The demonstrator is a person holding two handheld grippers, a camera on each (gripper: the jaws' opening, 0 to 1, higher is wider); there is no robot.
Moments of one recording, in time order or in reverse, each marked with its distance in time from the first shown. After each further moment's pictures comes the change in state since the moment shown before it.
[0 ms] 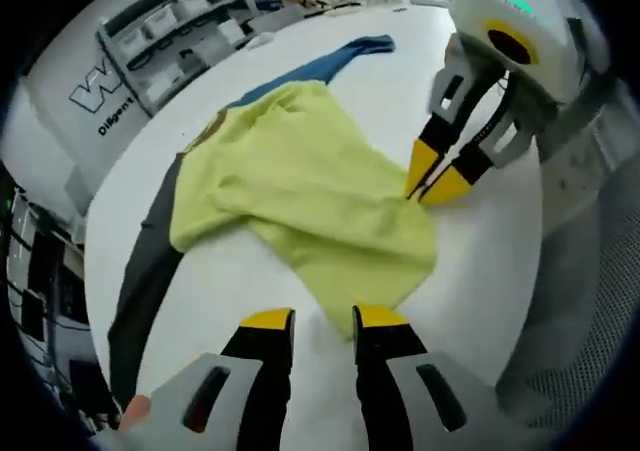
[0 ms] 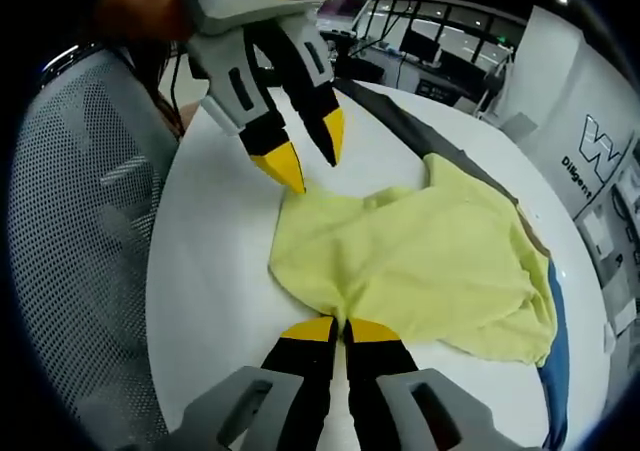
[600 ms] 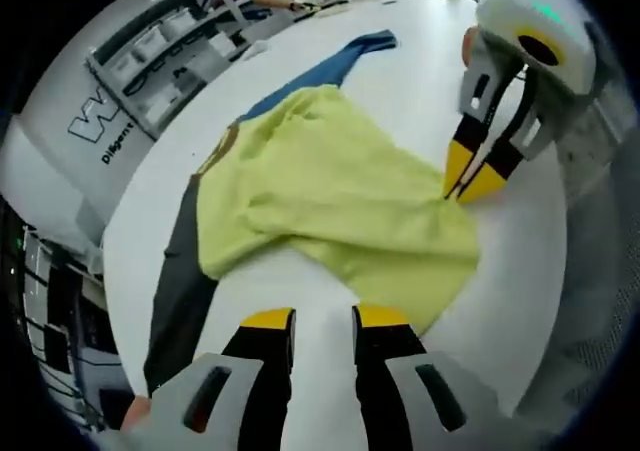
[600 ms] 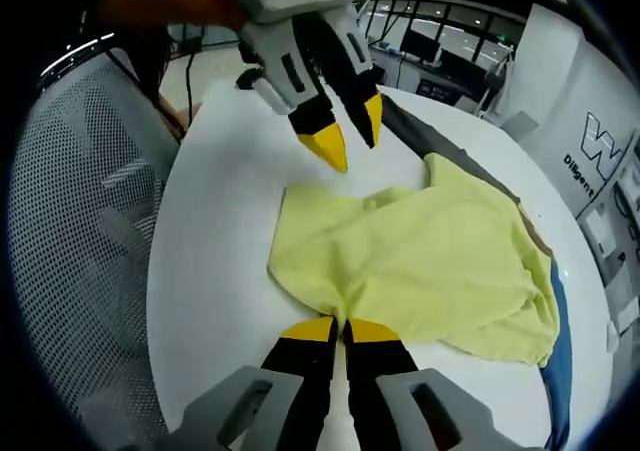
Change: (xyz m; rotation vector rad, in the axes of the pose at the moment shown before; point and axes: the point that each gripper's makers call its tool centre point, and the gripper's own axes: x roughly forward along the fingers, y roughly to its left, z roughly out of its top) left arm 0.000 0.028 0.015 0.157 -0.010 0.047; right arm 0.001 0.001 0.003 0.008 -0.004 0.013
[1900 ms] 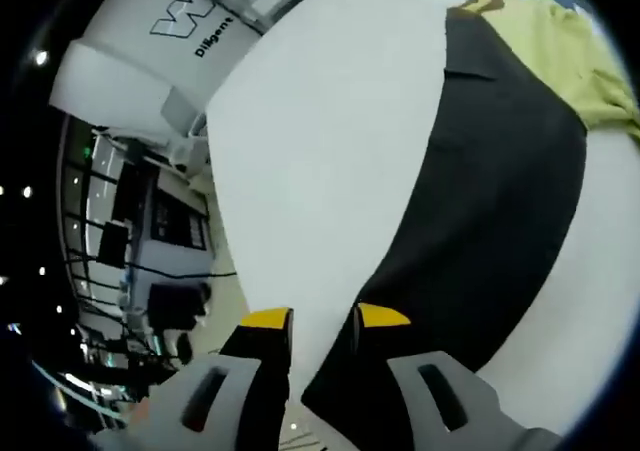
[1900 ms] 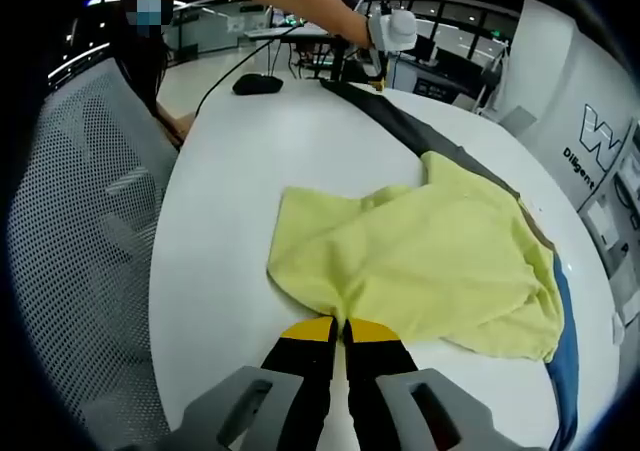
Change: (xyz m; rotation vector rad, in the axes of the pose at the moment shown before) left arm -0.005 0.296 -0.154 -0.263 0.319 0.434; right arm 0.001 -0.001 0.002 0.033 -0.013 0.012
